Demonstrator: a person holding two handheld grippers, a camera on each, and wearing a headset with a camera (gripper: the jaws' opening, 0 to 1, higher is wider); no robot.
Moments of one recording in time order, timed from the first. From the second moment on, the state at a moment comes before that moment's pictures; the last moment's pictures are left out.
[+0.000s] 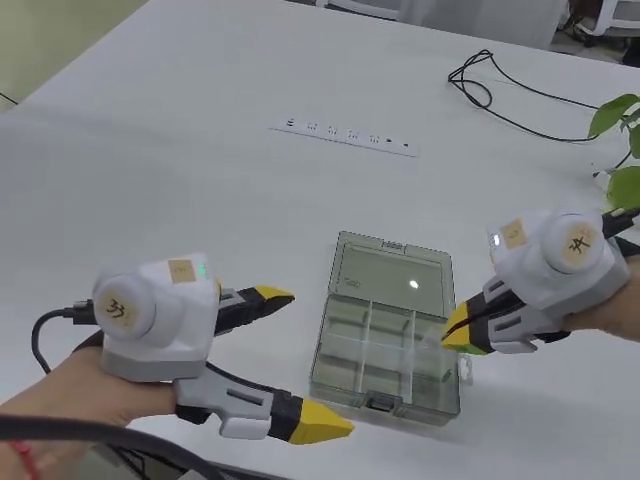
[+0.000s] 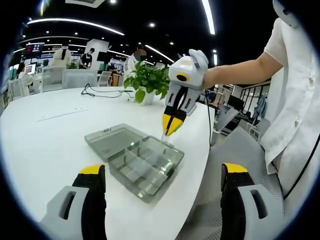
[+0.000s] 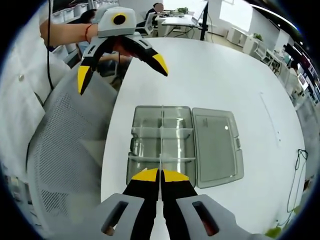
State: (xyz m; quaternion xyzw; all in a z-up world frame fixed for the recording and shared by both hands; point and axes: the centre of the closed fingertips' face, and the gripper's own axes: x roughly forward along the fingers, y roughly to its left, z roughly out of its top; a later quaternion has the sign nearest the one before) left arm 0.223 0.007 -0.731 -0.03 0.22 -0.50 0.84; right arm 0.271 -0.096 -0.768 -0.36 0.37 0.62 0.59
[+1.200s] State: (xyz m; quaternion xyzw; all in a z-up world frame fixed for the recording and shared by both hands) left arm 0.222 0.004 -0.732 -0.04 0.22 -0.51 0.83; right arm 0.272 -0.096 -0.777 -0.38 0.37 0.62 0.58
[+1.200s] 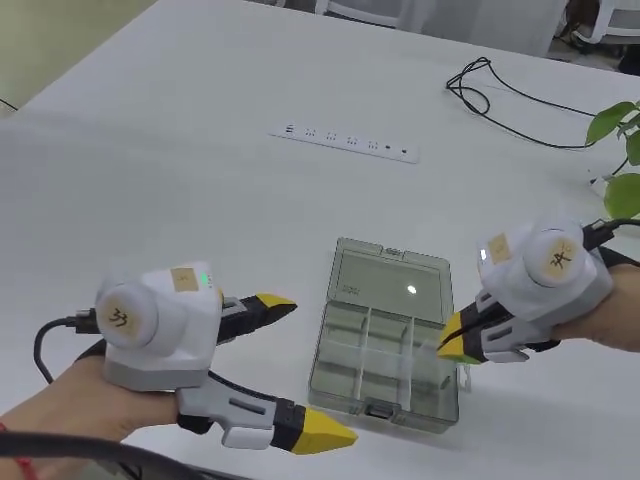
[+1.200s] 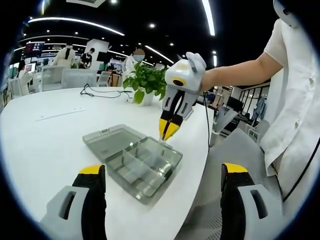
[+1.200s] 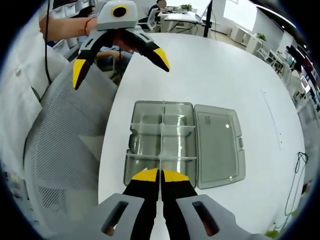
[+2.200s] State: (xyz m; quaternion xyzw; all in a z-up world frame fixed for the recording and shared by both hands) left arm 0.224 0.005 -0.732 -0.04 0.22 -0.50 0.84; right arm 0.271 -0.097 -0.814 -0.36 0.37 0.62 0.59
